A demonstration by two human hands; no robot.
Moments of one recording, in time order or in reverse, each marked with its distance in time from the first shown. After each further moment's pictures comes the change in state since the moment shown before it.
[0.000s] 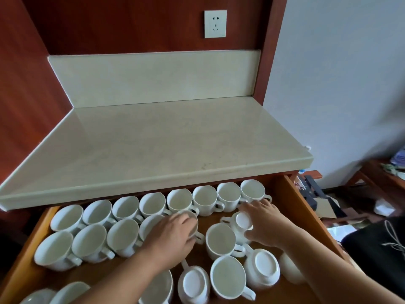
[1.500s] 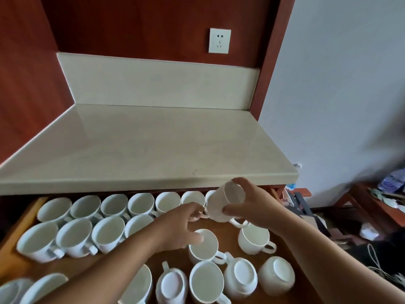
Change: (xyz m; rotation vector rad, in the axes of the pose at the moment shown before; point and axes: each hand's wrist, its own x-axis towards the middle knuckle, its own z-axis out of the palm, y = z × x) left_hand 0.032 0.048 -0.050 -0.646 -0.218 -0.252; right_hand -0.022 -0.022 -0.099 0.550 0.101 0.070
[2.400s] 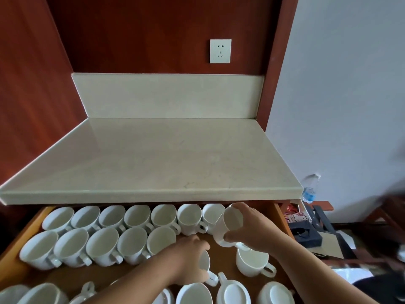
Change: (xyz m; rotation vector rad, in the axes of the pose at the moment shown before) left_hand 0.035 0.013 0.061 0.445 -0.161 -0.113; right_hand 0.031 0.066 0.007 -0.054 -0.102 -0.040
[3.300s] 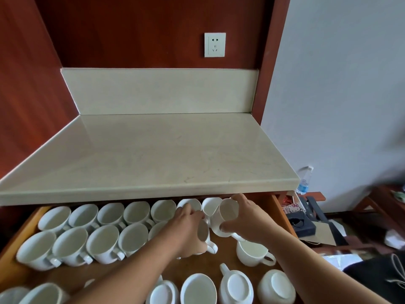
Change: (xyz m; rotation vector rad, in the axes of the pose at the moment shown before) left_hand 0.011 -0.009 -0.021 0.001 0.297 -0.055; right_hand 0.001 -0.013 0.012 -0.011 0.072 0.054
